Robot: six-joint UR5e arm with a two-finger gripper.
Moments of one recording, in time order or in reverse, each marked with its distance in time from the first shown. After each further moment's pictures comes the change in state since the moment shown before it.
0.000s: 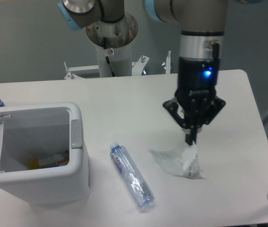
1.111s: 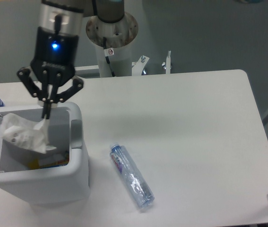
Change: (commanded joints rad) arm -0.364 0.123 -0.225 0.003 0.003 0.000
